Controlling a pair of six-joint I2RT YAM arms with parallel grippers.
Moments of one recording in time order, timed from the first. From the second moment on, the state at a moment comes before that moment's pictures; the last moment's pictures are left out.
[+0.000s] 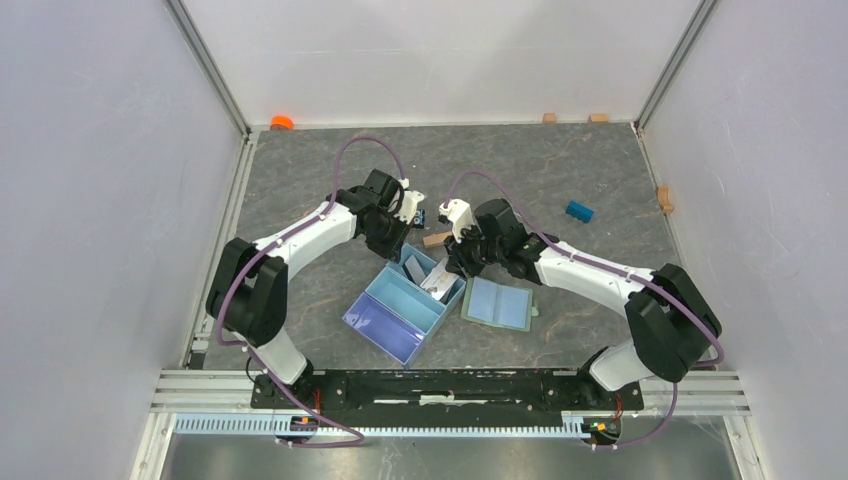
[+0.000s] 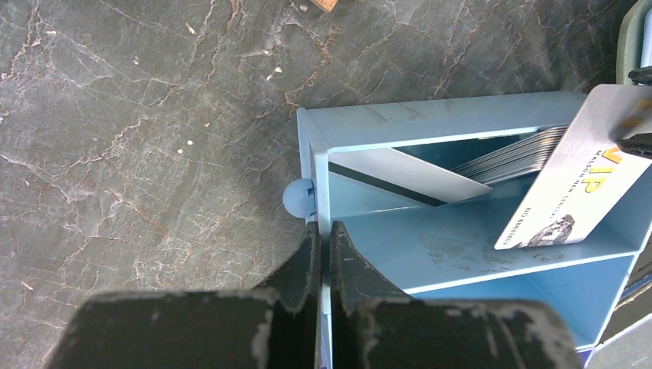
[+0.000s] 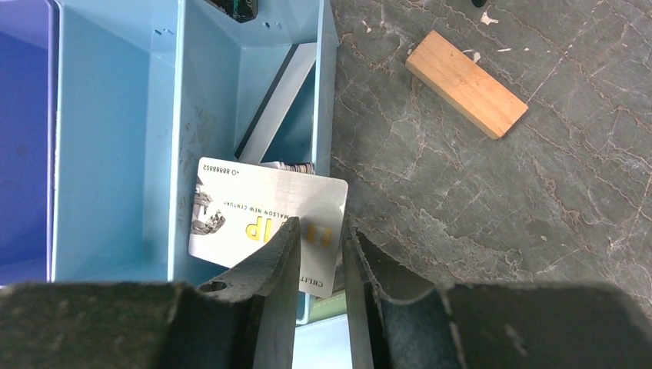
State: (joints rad) left arm -0.52 1.67 1.18 -0.68 0.23 0.10; right arm 0.70 1.48 0.87 -0.11 -0.31 -0.07
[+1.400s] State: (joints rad) left arm -0.52 1.67 1.19 -0.68 0.21 0.10; right arm 0.63 1.57 0.84 -0.10 -0.37 0.00
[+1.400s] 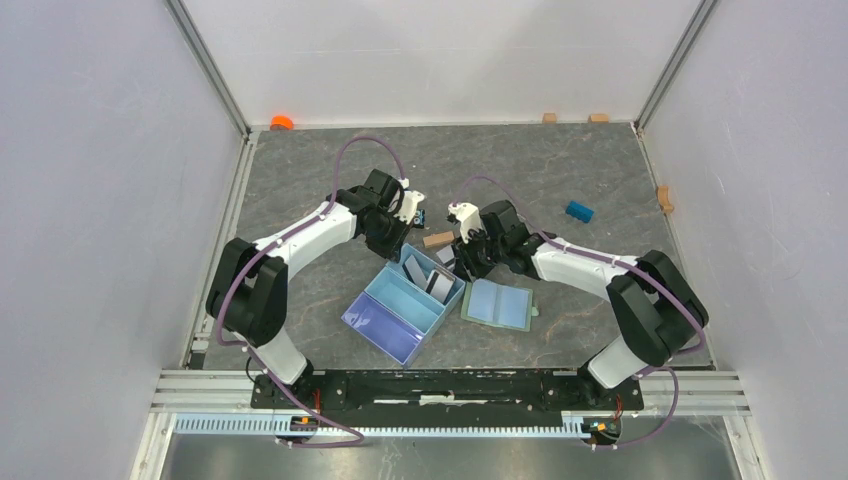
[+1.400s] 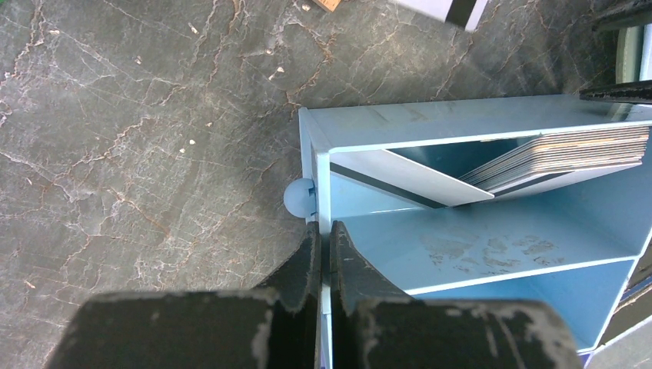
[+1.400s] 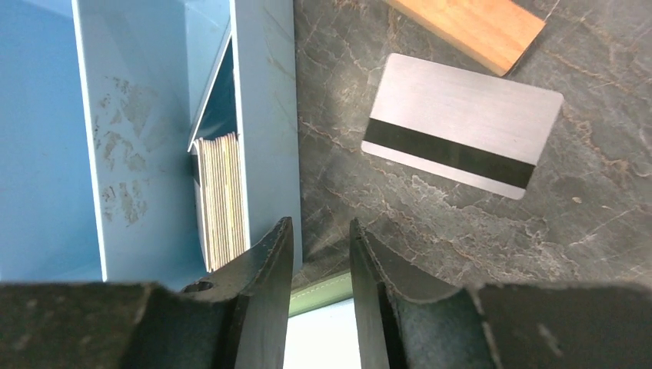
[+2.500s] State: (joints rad) left arm -0.51 1.69 1.20 -0.70 0.24 0.11; right arm 0.72 1.57 0.83 -0.03 -0.33 -0.11
